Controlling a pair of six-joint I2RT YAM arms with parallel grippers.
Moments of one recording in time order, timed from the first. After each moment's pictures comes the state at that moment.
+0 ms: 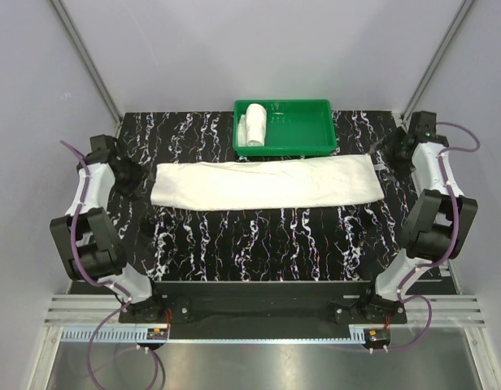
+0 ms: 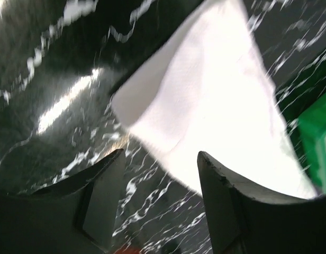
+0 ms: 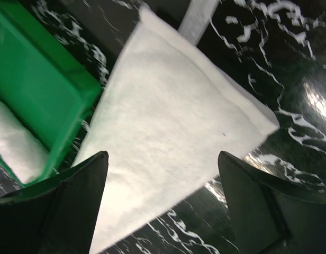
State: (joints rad) left arm 0.31 1.63 1.29 -0.77 0.17 -0.72; right arm -0.26 1.77 1.54 -0.73 -0.10 0.74
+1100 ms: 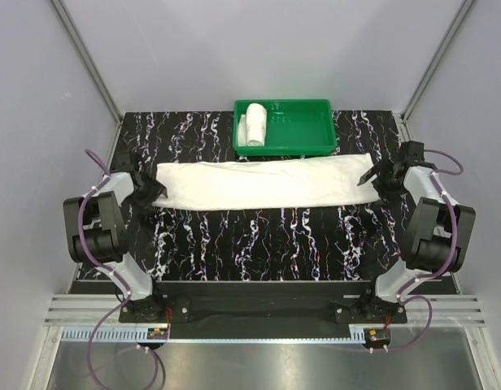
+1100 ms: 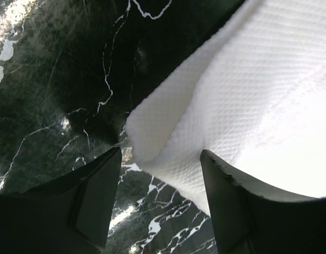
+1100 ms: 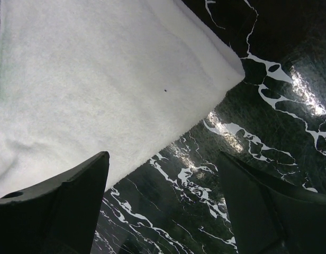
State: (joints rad) left arm 0.20 1.68 1.02 -0.51 0.06 -0.75; right arm -0.26 1.64 1.13 -0.59 -0.16 0.61
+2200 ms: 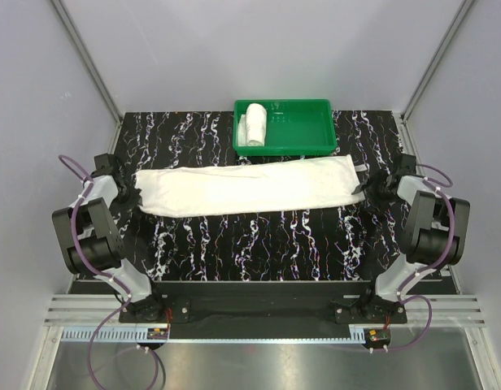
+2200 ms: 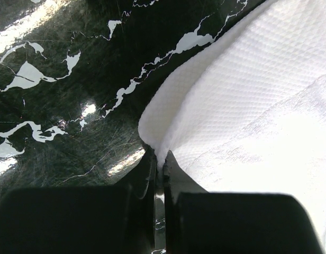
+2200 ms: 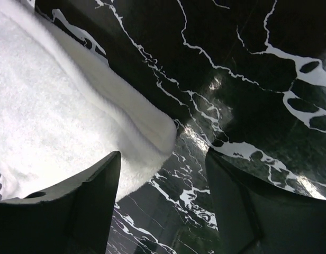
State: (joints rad) left arm 0.35 1.64 1.03 -0.56 -0.03 -0.75; right arm -0.26 1.69 0.98 -0.41 -0.23 0.69
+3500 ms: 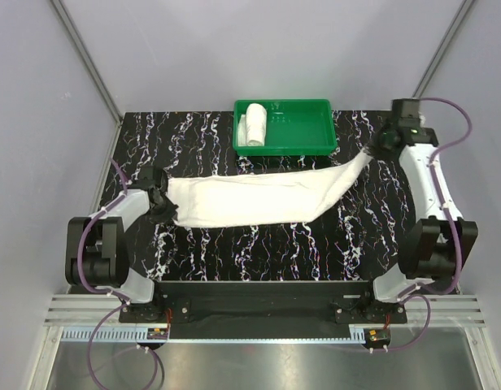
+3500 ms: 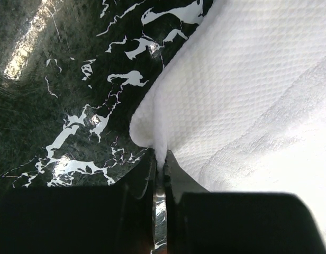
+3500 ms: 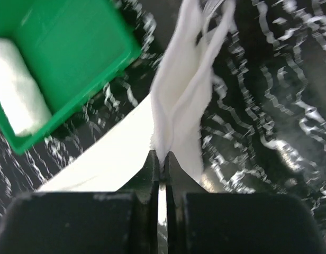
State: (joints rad) left arm 0.00 1.51 0.82 -0.53 -0.02 -0.77; right arm -0.10 1.58 1.51 -0.76 0.01 0.63
